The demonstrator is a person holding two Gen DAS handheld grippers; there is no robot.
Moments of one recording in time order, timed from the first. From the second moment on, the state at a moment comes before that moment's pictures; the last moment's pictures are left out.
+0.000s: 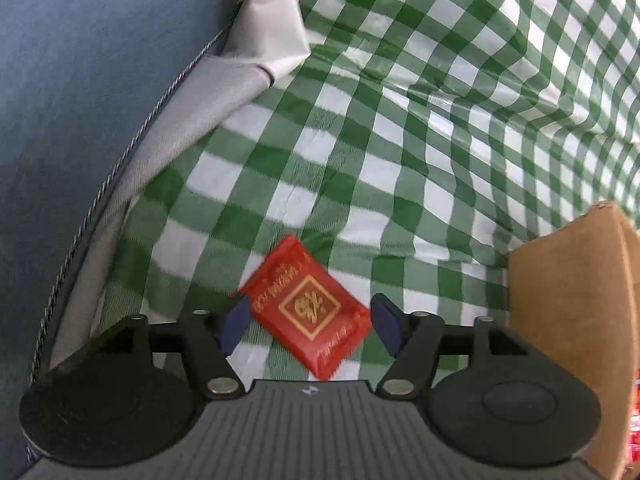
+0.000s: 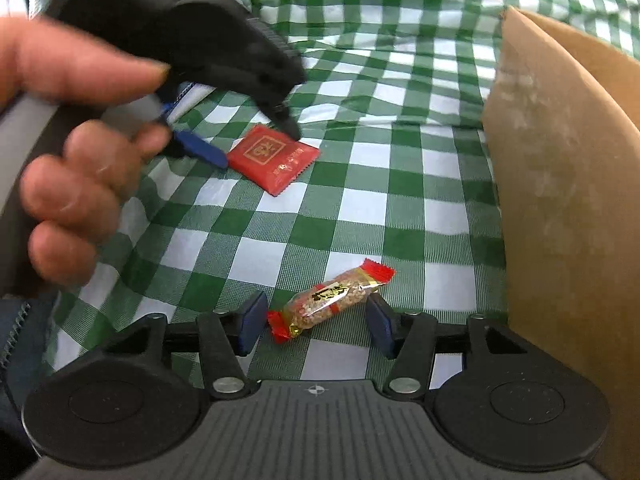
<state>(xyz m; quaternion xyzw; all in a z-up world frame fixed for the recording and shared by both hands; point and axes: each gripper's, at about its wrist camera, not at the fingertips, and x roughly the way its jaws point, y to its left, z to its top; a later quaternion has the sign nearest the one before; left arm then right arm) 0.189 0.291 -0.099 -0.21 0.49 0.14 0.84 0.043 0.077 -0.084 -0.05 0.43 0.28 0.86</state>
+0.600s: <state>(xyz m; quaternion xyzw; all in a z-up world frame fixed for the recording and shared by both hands) 0.209 0.272 -0.109 -0.10 0.52 0.18 0.83 0.059 0.069 -0.078 -0.05 0.40 0.26 0.88</state>
